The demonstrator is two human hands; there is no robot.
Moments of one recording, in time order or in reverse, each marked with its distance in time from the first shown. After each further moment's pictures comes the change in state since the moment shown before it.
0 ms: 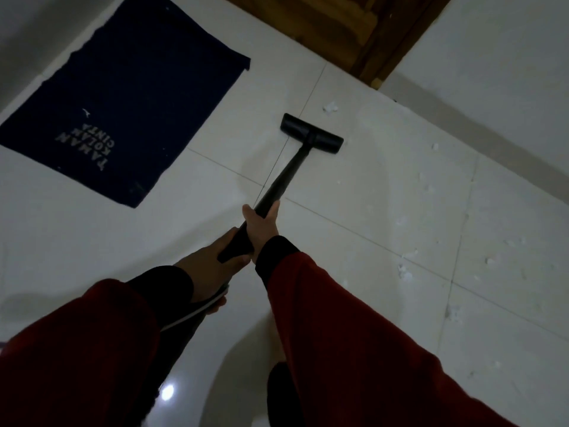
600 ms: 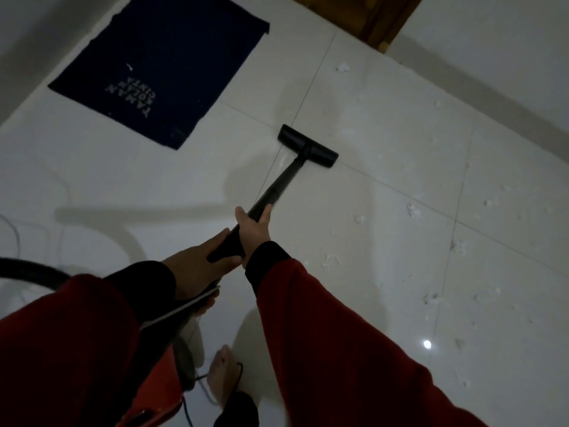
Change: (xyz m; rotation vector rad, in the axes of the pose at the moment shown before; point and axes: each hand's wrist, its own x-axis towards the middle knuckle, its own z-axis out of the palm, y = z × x) left_hand -0.164 -0.190 0.017 0.120 -0.034 0.012; right_hand -0.170 0.191 0.067 0.154 0.013 0.090
